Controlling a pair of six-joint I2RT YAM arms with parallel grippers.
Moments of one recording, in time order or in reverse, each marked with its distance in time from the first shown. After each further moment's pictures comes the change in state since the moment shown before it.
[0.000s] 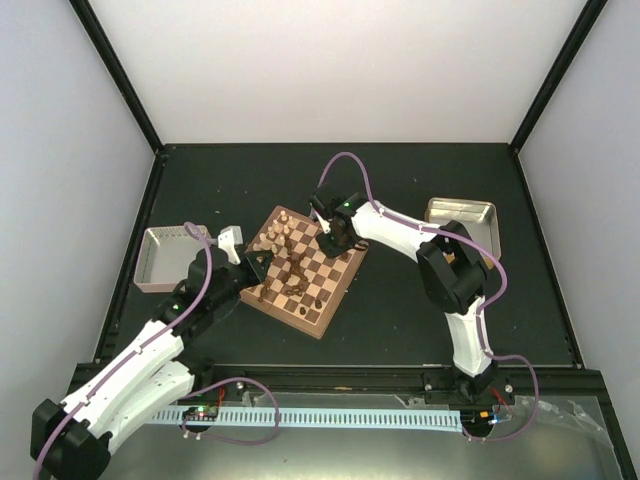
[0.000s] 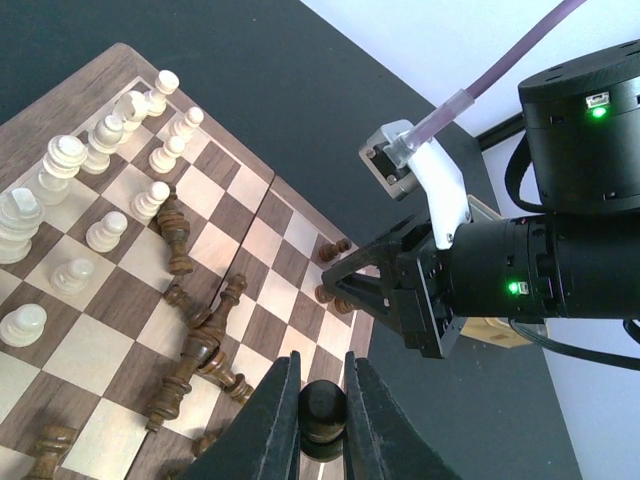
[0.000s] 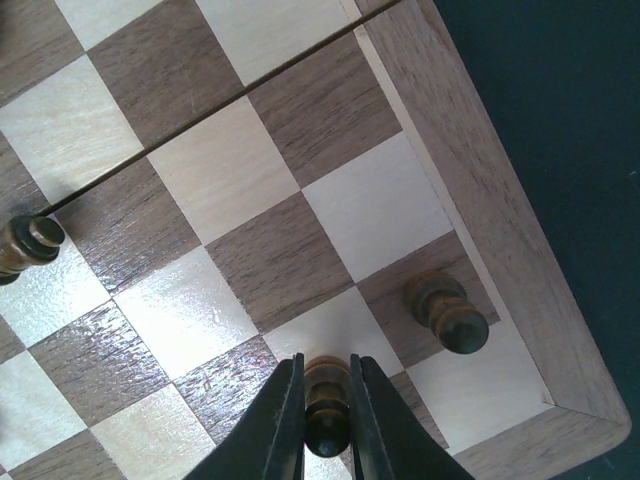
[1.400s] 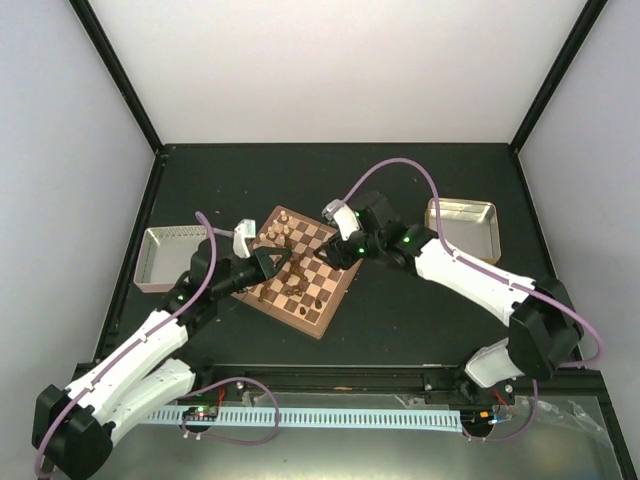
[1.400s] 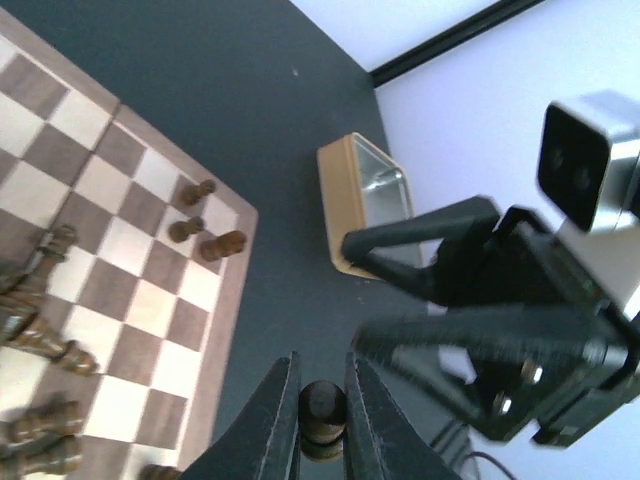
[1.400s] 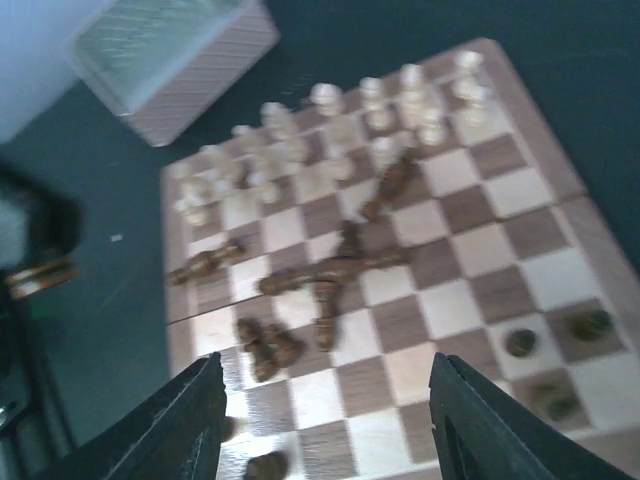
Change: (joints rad) left arm 0.000 0.084 0.039 0.092 0.243 -0.088; right arm 0.005 -0.568 -0.477 0.444 -0.315 -0.003
